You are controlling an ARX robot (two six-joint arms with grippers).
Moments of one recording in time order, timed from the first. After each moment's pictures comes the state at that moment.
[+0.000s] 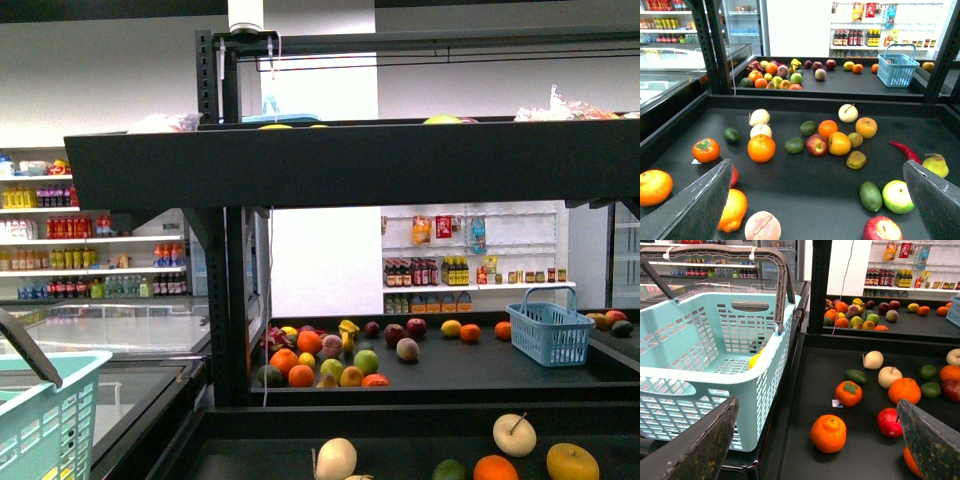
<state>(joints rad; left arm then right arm) 0.00 0.01 0.01 0.00 0.00 -0.01 0.00 0.01 0.02 0.00 0.00 0.00</state>
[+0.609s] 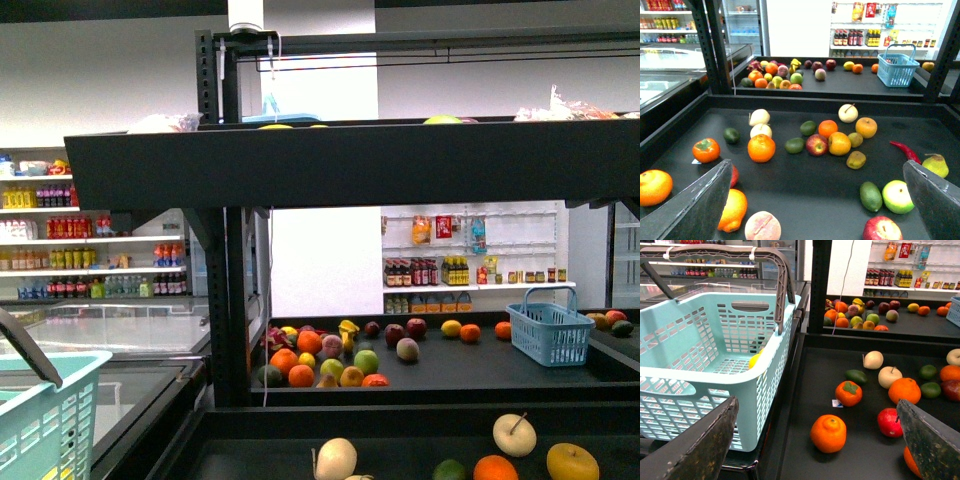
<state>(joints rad) 0.00 0.01 0.01 0.00 0.00 -0.01 0.00 0.01 0.02 0.00 0.00 0.00</state>
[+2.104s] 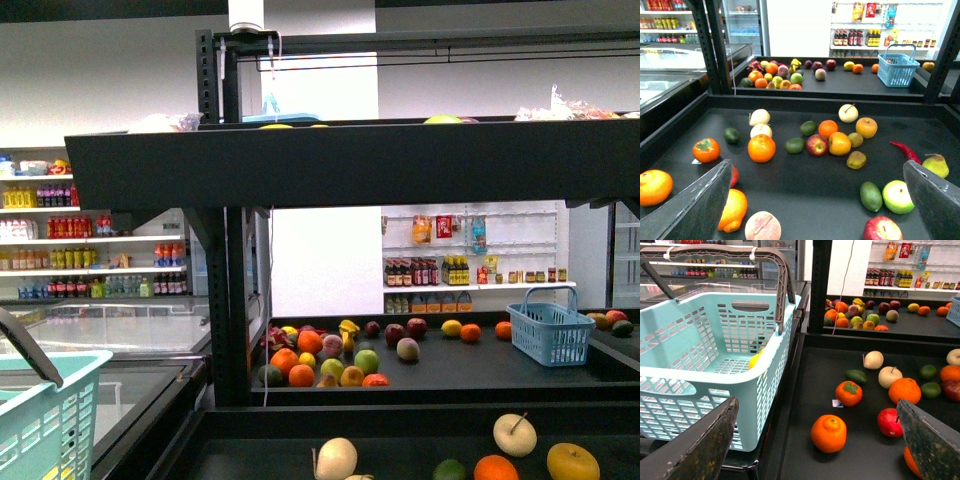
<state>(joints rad) 0.00 0.01 0.01 0.00 0.00 -0.01 0.00 0.01 0.02 0.00 0.00 0.00</state>
